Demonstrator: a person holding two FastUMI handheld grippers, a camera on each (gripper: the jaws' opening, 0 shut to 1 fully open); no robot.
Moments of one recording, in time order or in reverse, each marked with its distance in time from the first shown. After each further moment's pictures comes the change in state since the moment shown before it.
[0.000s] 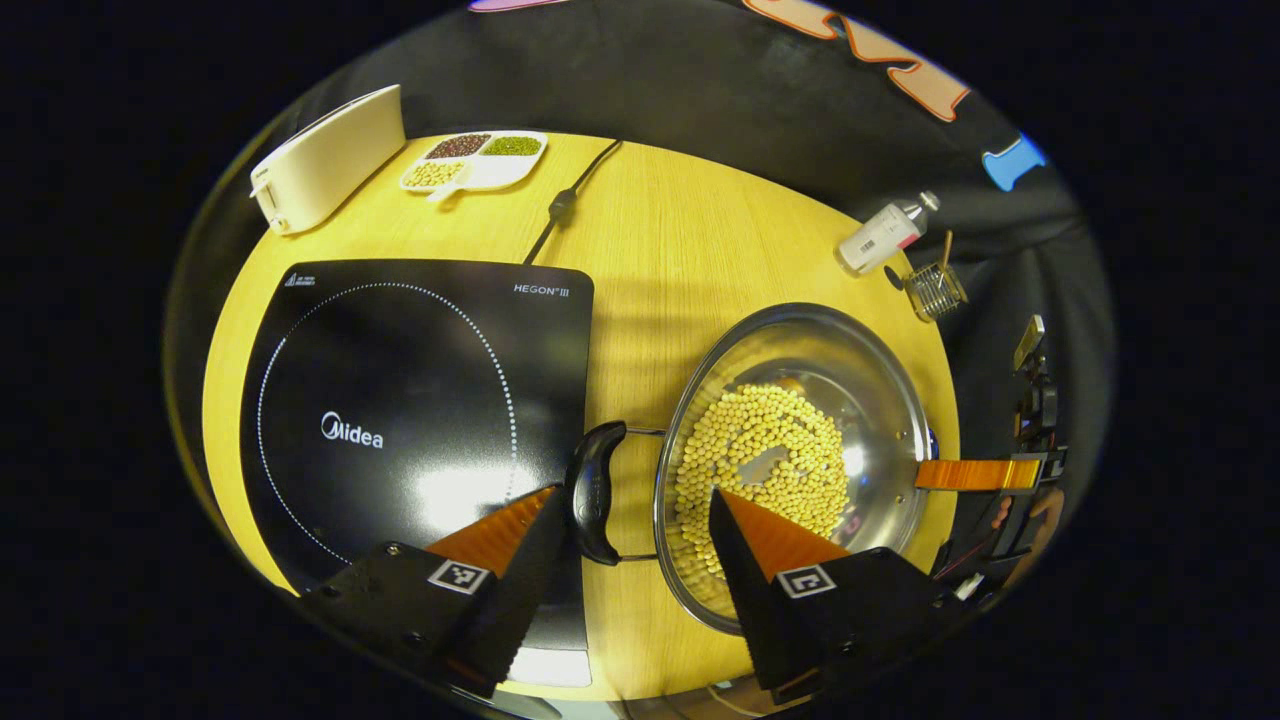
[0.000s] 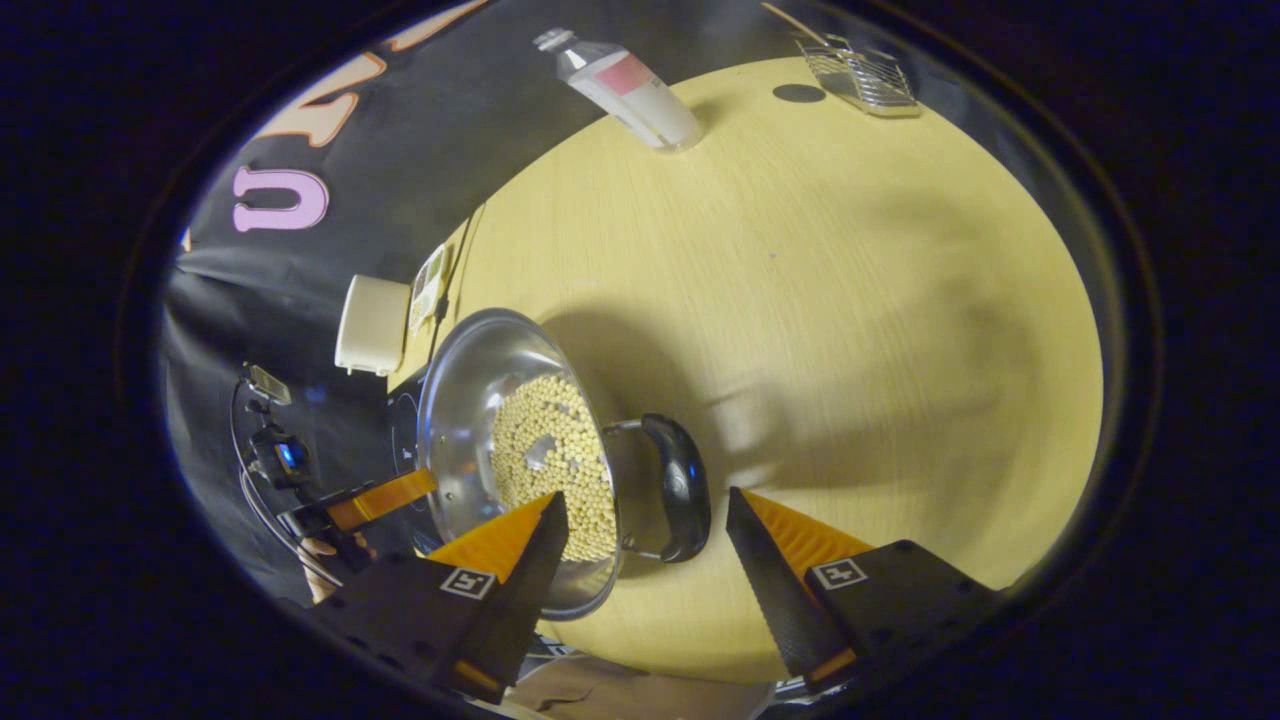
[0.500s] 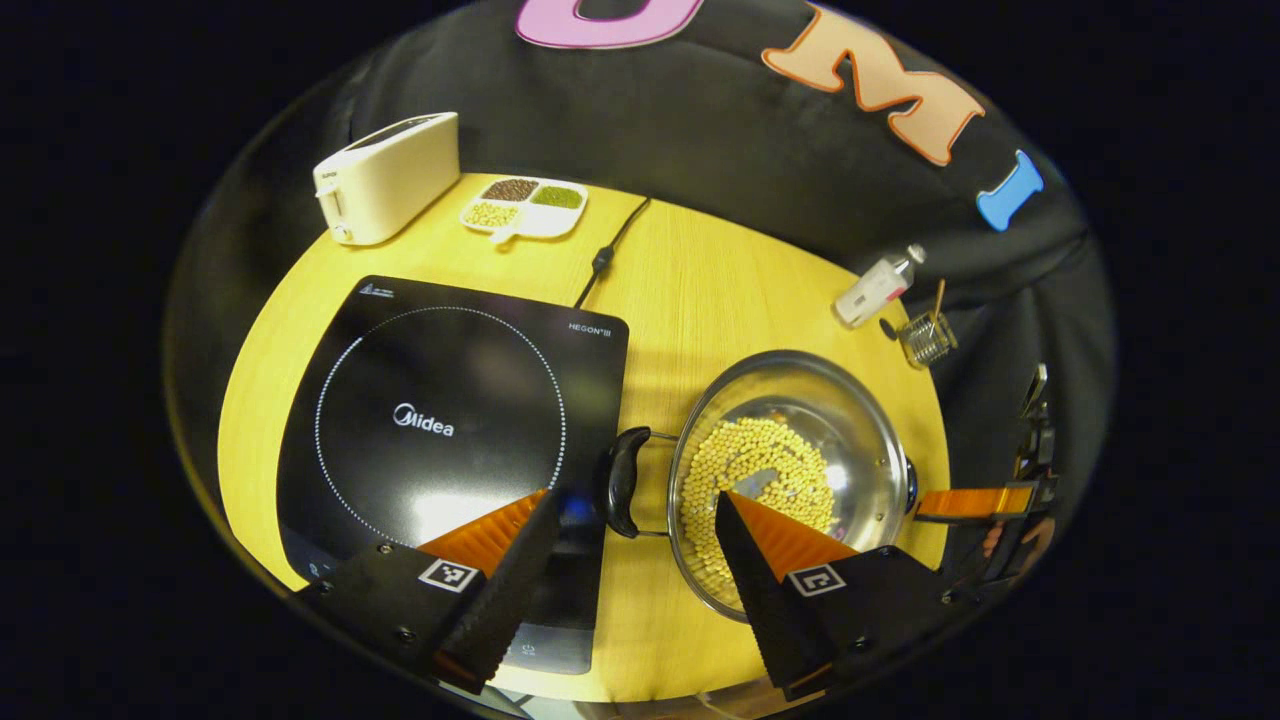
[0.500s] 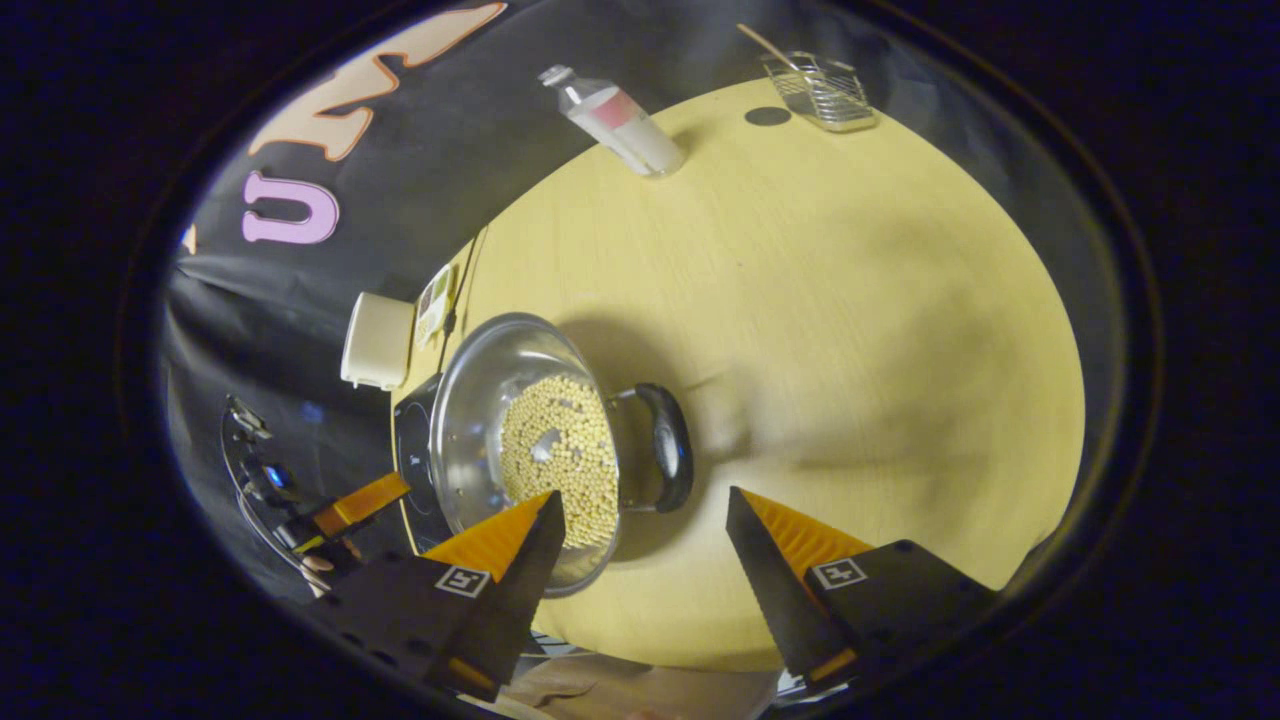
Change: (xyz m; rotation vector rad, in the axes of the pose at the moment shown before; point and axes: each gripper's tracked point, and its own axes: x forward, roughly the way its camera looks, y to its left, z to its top) left arm -0.035 0.009 0.003 -0.067 -0.133 0.020; right arm -0.035 0.000 -0.010 0.026 -0.078 -0.006
